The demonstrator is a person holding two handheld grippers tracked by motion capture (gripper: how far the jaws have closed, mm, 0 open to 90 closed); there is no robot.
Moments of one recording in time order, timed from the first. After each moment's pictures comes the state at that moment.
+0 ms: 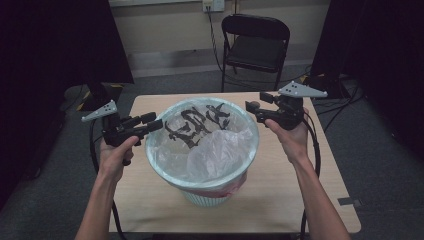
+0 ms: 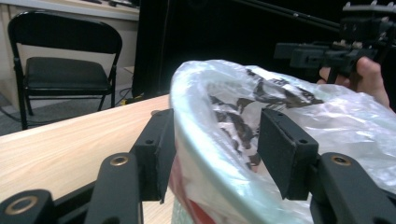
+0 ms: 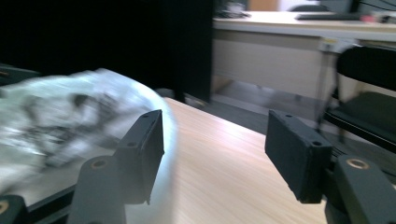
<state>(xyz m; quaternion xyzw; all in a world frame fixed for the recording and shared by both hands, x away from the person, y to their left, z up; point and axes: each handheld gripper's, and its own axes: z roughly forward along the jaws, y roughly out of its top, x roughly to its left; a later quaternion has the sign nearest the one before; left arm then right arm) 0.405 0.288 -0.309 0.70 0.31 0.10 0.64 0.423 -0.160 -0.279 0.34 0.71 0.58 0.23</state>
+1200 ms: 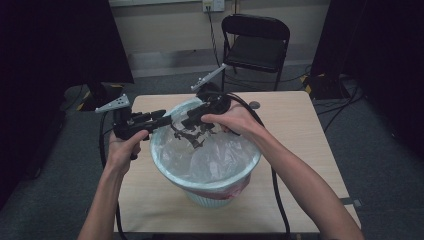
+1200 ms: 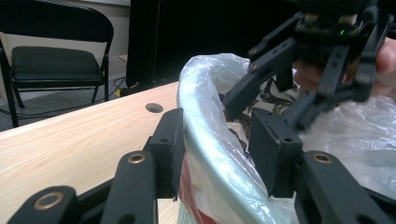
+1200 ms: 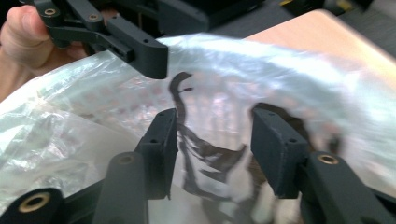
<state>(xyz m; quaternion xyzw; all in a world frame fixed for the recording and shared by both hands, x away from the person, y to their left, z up) 0.426 0.268 -0.308 0.72 0.31 0.08 0.62 0.472 0.000 -0.268 0.21 0.88 0.42 -0.02</state>
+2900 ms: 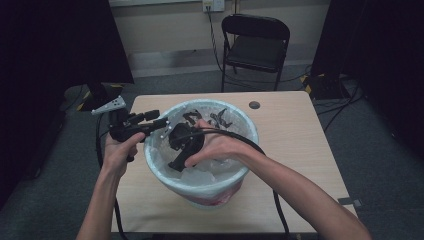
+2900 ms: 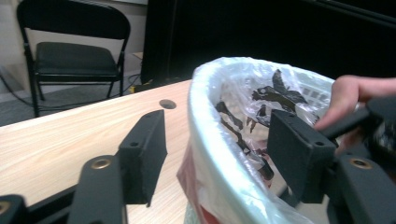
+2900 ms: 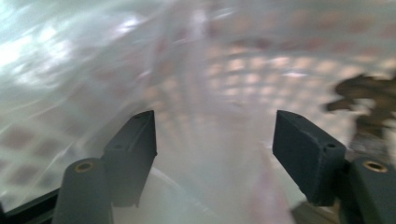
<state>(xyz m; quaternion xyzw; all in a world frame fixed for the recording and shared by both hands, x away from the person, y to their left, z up) 0.420 0.276 -0.307 0.72 0.34 0.10 0.60 0.402 0.059 -0.305 0.08 0.93 0.35 0.01</state>
